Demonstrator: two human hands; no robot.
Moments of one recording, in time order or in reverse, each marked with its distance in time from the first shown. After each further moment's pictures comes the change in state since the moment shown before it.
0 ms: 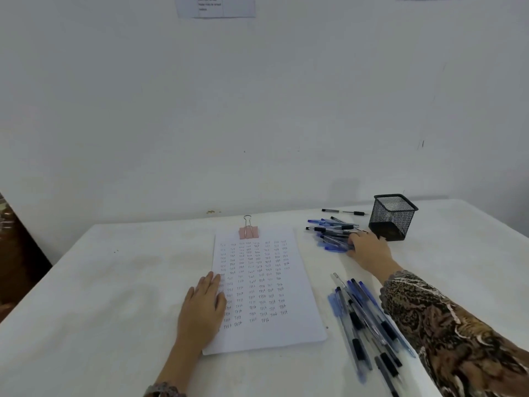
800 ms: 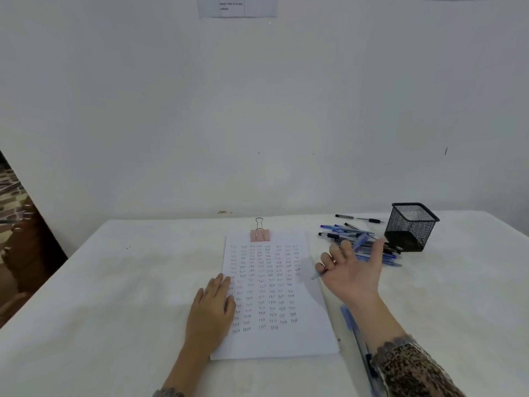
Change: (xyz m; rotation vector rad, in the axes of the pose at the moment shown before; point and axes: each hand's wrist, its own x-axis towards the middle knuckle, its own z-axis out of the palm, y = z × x) left_hand 0.002 -0.006 0.011 0.006 0.114 0.033; right_hand -0.063 -0.093 -0.030 2.687 -0.246 0.153
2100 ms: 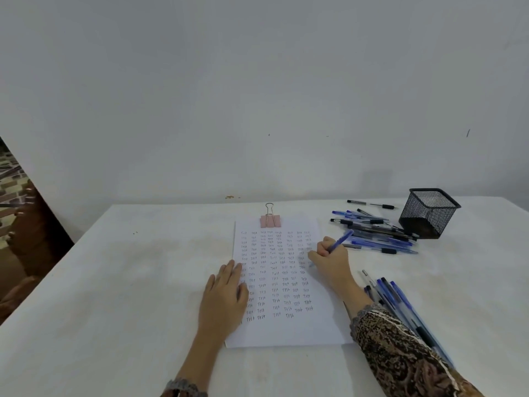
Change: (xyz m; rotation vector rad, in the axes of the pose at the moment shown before) left_hand 0.001 0.001 -0.004 -0.038 -0.016 -0.001; right_hand 0.032 0.056 -0.008 -1.164 0.135 -0.319
